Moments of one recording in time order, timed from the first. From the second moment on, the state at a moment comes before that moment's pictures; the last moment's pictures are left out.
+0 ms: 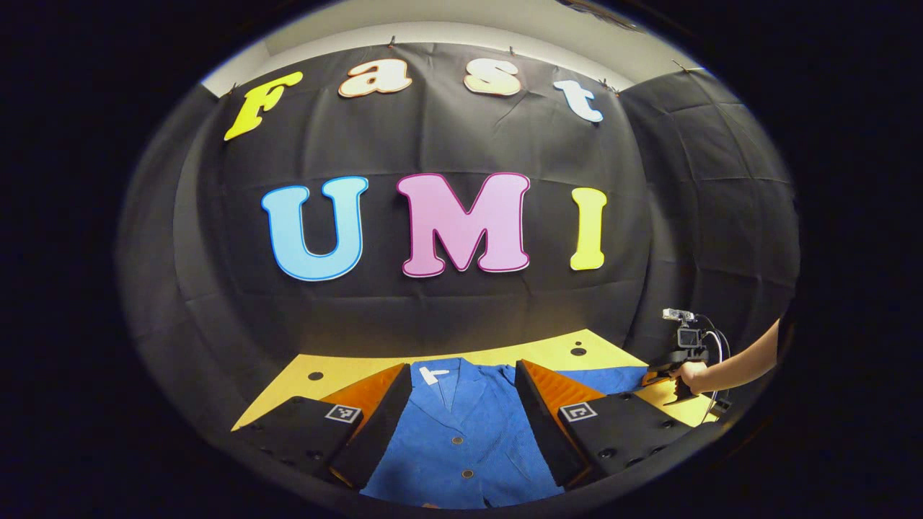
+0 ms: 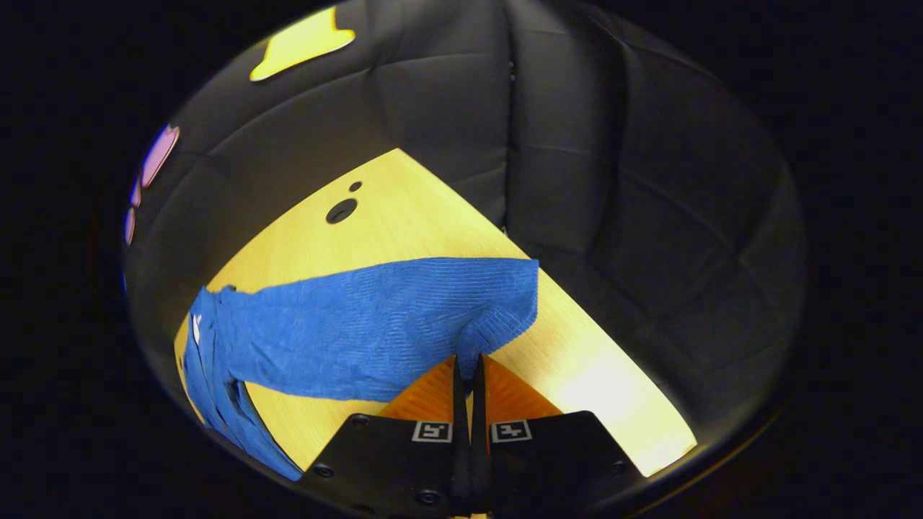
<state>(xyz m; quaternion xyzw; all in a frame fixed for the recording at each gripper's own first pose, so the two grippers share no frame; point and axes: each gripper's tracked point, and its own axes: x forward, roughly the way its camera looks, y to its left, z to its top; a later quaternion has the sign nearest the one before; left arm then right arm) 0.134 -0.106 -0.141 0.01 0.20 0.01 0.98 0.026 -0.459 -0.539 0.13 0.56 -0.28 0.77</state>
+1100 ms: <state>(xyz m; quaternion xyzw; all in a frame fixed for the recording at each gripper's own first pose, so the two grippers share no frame) 0.011 0.045 -0.160 -0.03 0.24 0.19 0.95 0.183 0.069 -0.480 0.12 0.50 0.15 0.85</state>
